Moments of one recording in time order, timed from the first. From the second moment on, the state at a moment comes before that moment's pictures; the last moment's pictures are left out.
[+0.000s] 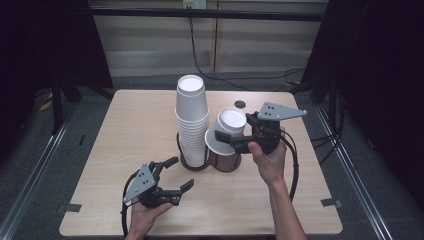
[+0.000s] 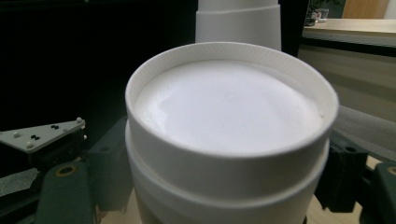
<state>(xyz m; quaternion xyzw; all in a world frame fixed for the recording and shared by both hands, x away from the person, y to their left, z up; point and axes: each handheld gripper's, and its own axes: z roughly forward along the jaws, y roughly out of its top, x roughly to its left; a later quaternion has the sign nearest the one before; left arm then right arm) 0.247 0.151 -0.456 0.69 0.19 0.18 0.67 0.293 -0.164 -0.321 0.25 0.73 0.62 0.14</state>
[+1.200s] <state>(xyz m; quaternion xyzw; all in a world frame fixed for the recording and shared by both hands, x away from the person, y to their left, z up) 0.244 0.136 -0.451 0.70 0.14 0.15 0.68 0.264 -0.127 -0.398 0.25 0.72 0.64 0.07</state>
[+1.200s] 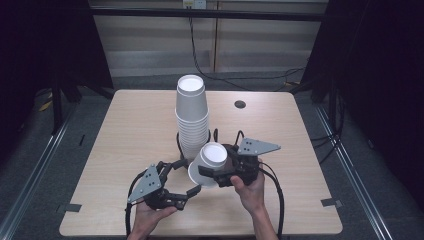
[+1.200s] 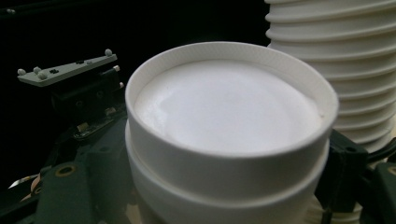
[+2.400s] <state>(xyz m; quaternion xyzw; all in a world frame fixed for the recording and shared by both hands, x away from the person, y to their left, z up) 0.260 0.110 -0.449 0.73 0.13 0.11 0.67 0.263 -0.115 -0.407 0.24 0.73 0.64 0.05</state>
